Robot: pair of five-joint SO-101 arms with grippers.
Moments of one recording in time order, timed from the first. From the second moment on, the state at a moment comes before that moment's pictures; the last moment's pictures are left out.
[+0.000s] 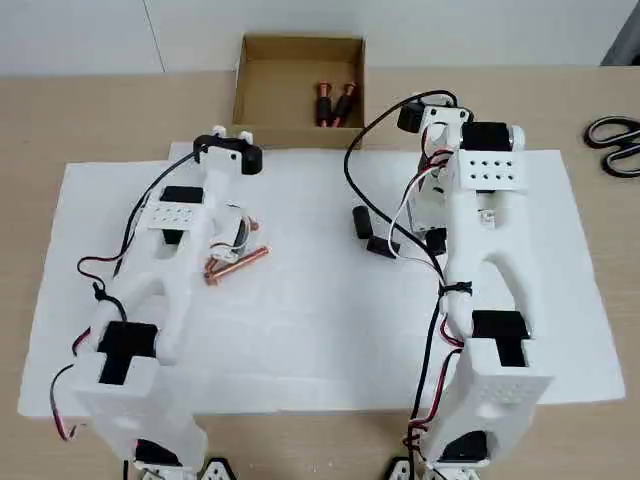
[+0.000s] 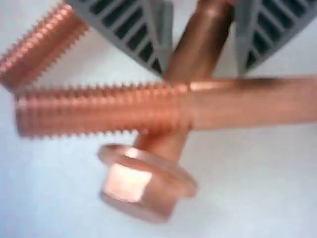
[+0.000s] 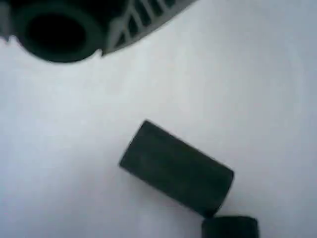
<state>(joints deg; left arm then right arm) 0.9 16.0 14.9 60.4 -5.1 -2.3 17.5 -18.3 93.6 6.7</state>
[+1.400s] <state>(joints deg) 7.3 16.6 -10.7 86.2 2.1 -2.3 17.5 -13.1 92.8 6.9</state>
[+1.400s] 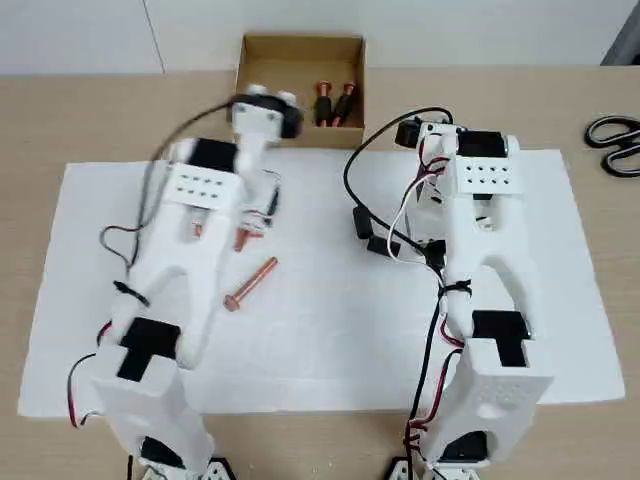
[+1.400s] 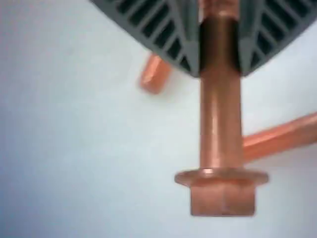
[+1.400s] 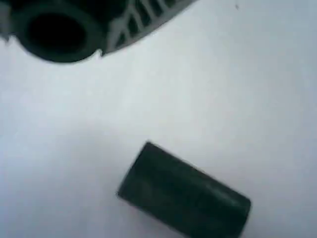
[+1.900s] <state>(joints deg) -1.8 1.0 -6.5 95.6 0.8 -2.3 17.5 -13.1 91.9 6.9</state>
